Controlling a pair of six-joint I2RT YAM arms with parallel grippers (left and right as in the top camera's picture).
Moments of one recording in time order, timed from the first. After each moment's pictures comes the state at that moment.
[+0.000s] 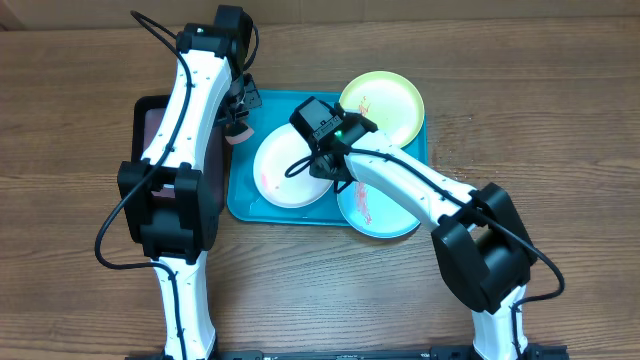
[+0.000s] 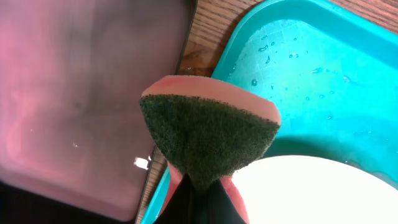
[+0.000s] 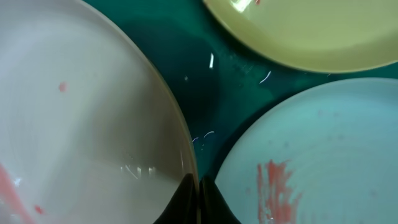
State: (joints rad) left arm -0.16 2.25 2.13 -1.34 -0.15 -0.54; right arm 0.69 2.08 1.63 -0.90 0.19 0.82
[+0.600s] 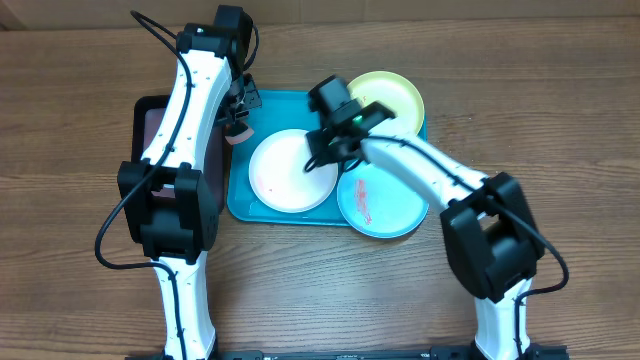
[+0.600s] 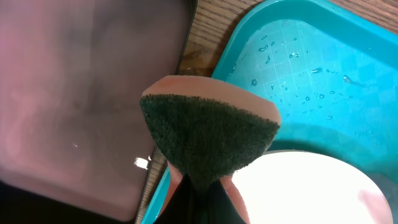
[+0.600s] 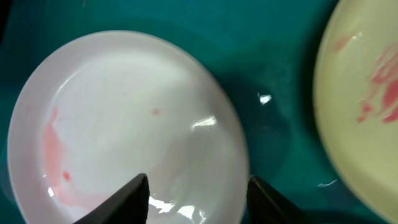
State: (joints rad) left arm -0.16 2.25 2.13 -1.34 -0.15 -0.54; right arm 0.57 2.10 1.63 -0.69 -0.09 0.27
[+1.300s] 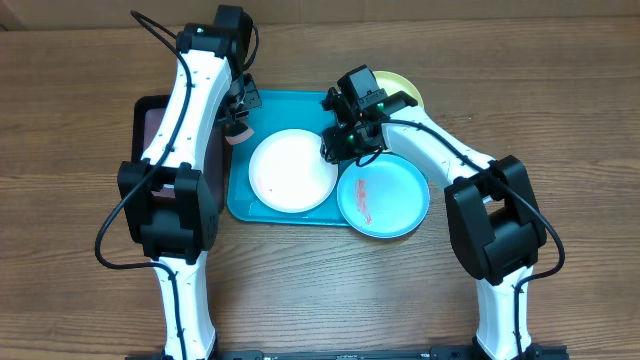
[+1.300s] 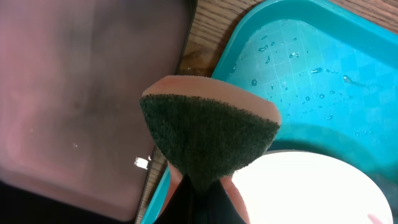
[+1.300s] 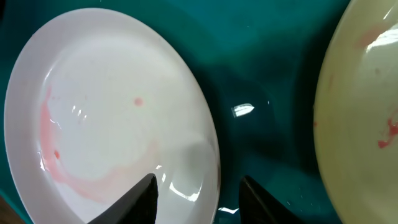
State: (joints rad) left arm -0.16 2.25 2.13 -1.34 -0.15 -0.54; right arm 0.47 2.16 1.63 -0.68 -0.32 0.13
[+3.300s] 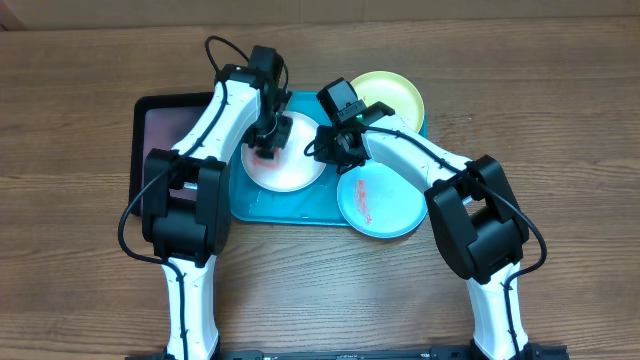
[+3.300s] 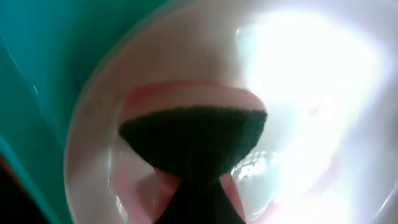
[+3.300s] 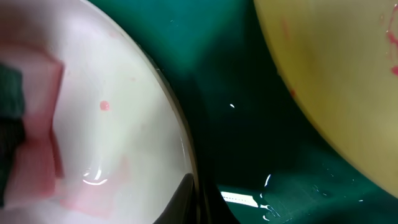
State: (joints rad) left arm -0.24 2.25 1.80 -0.97 0.02 0.02; right arm 0.55 2.21 1.63 -0.65 -0.14 0.67
